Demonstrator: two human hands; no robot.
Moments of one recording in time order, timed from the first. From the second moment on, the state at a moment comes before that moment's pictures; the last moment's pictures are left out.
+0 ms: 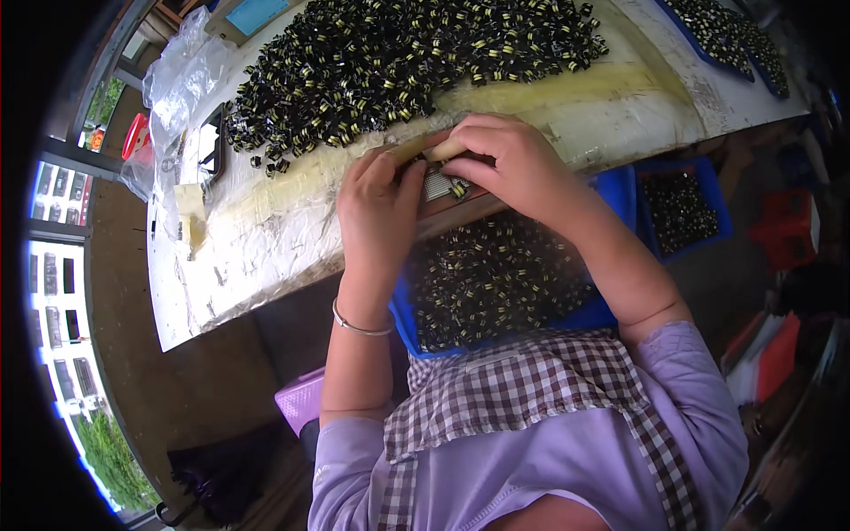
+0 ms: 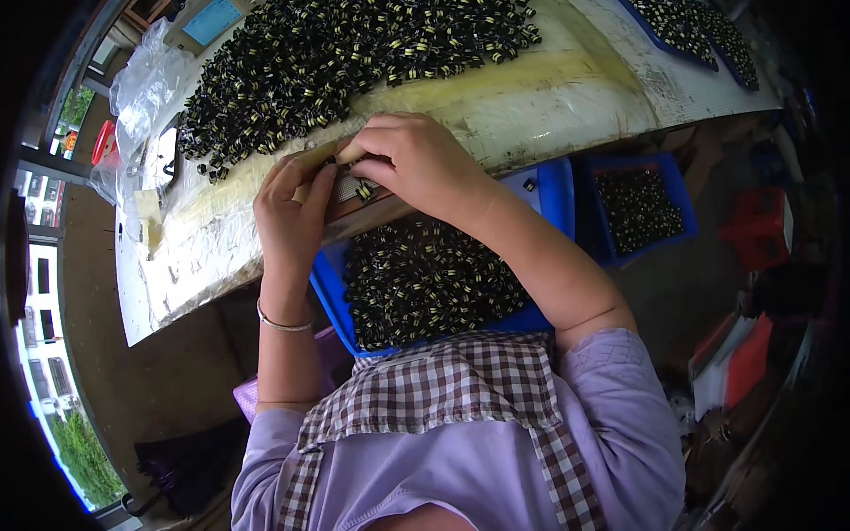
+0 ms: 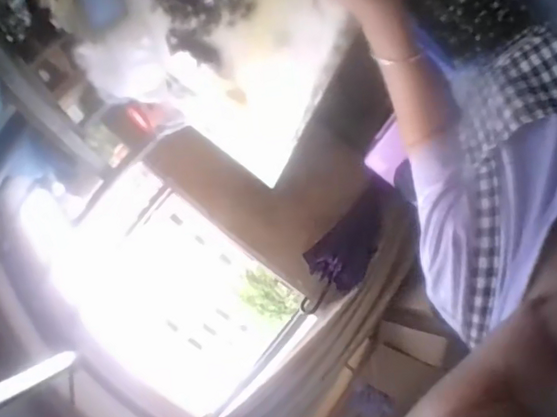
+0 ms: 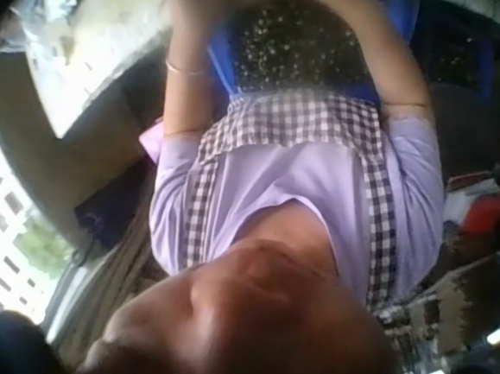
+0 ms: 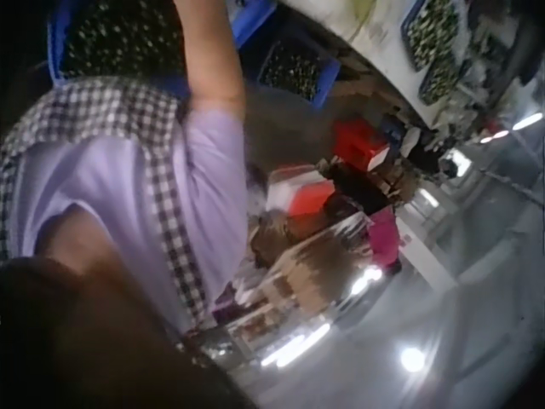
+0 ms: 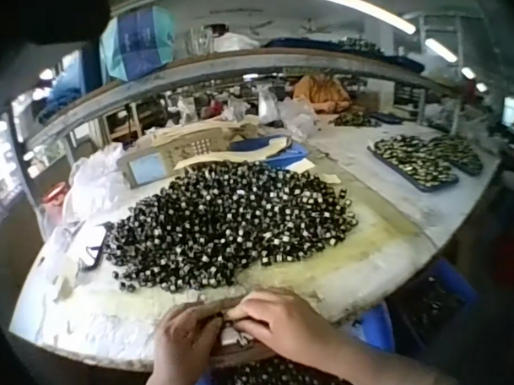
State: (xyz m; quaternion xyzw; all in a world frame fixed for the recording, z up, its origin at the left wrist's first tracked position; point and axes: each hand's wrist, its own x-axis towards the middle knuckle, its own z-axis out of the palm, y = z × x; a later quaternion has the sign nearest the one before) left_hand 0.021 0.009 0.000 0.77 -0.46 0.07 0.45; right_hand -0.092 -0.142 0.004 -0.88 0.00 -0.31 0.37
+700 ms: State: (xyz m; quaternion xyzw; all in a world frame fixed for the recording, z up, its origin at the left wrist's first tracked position) left_hand 0.006 -0.002 0.004 0.72 -0.53 0.10 0.43; right_hand -0.053 -0.156 -0.003 -0.89 0.13 -0.40 0.16
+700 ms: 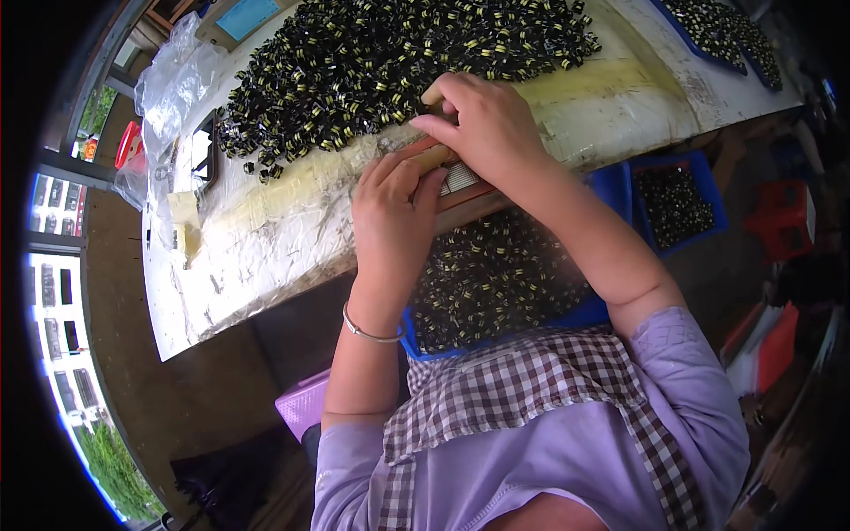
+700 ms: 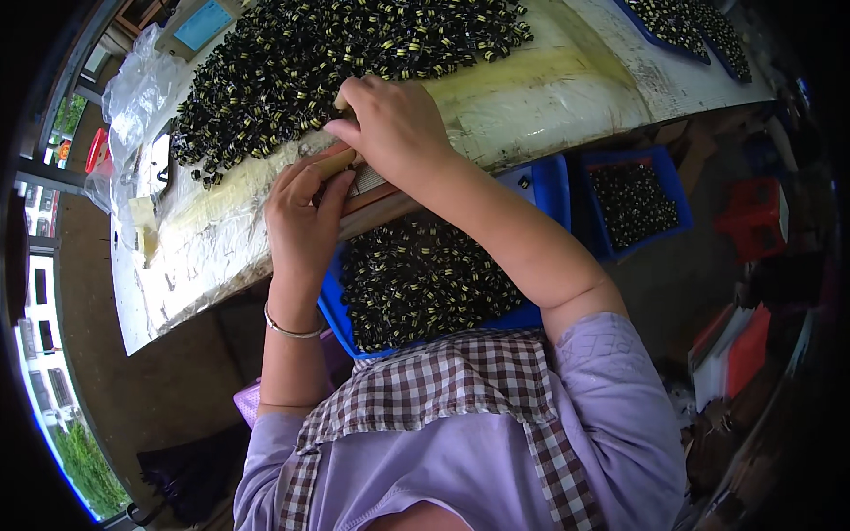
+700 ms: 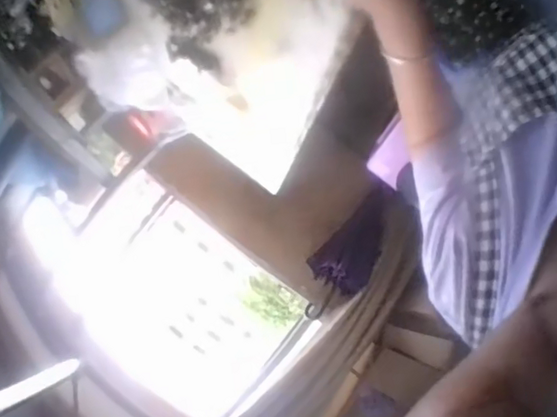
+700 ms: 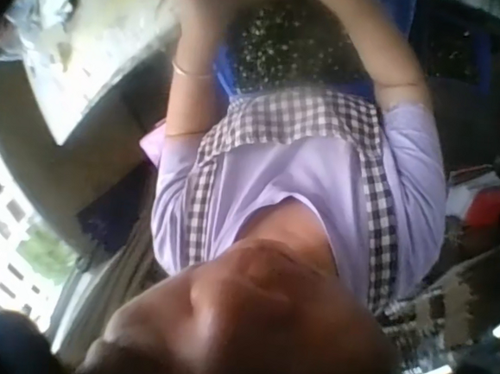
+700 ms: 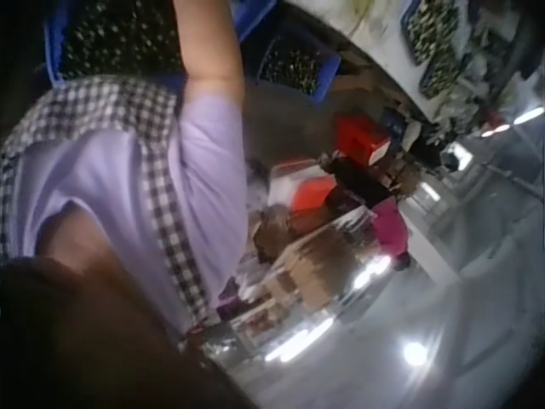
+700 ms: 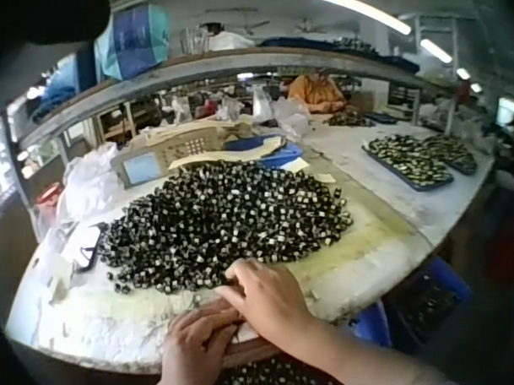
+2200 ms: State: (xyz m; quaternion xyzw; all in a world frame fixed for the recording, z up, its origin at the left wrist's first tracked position) left_hand 0.014 0.001 0.011 0.74 -0.54 0.06 0.39; right_hand -0.079 -0.153 -0.013 -0.88 0.09 -0.41 0.20
